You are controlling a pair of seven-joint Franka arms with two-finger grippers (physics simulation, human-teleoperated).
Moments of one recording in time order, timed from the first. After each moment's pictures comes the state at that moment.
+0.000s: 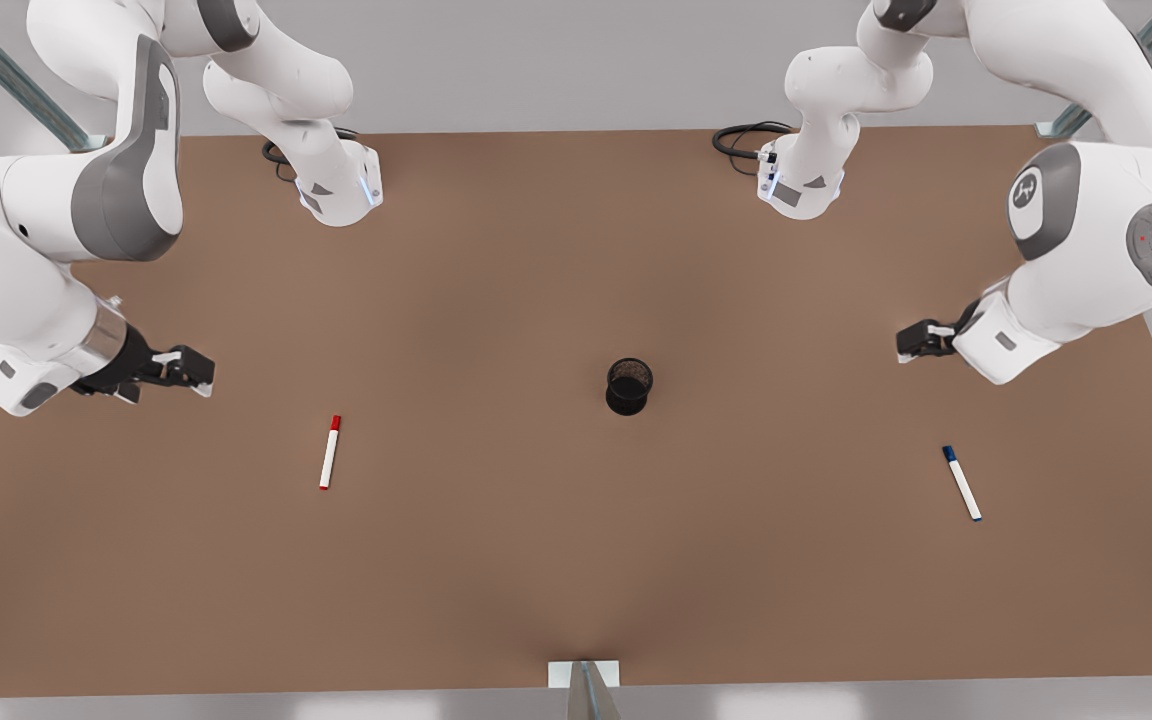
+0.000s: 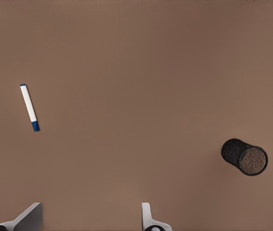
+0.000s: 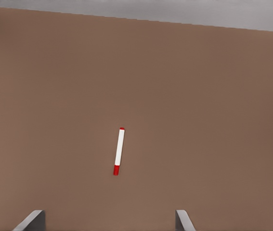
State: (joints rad) left arm -0.02 0.22 -0.06 -1.36 -0.03 1.48 -0.01; right arm -0.01 0.26 0.05 -1.28 -0.02 1.55 -0.04
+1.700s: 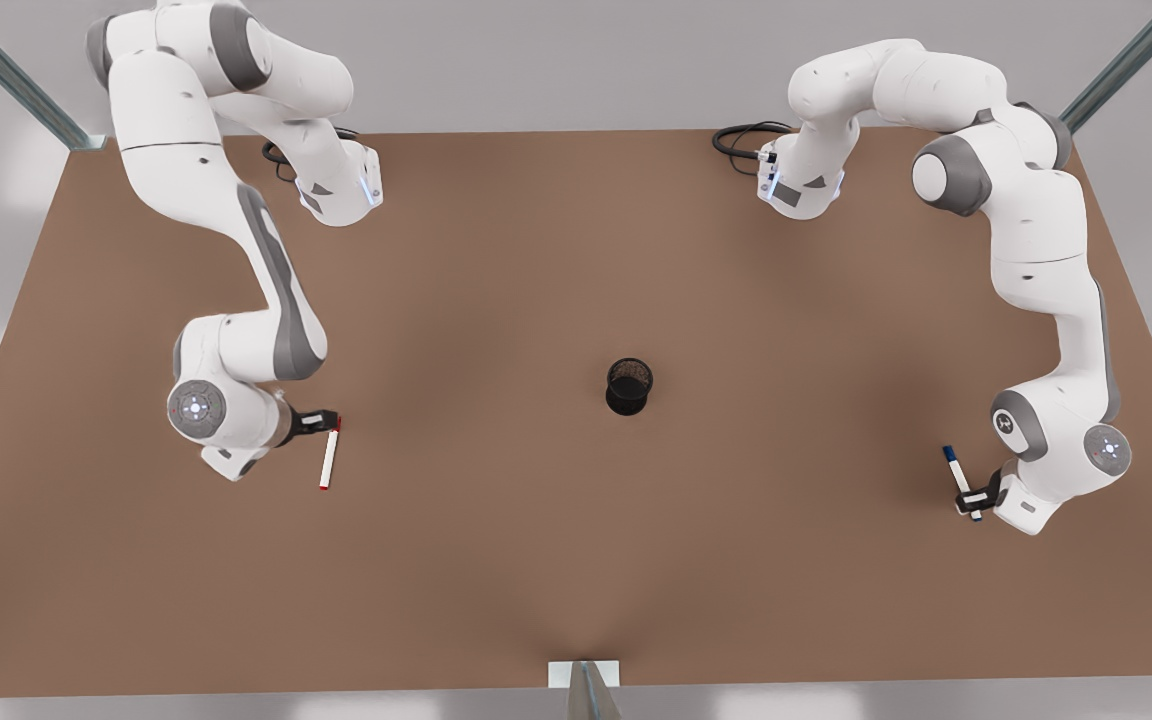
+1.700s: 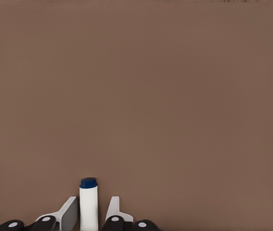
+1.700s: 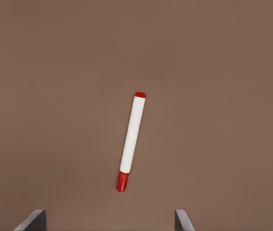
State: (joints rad) left arm 0.30 0.93 -0.01 -1.37 -0.03 2.36 0.18; right arm 0.04 0.44 0.06 -1.81 -0.03 2.07 -0.02
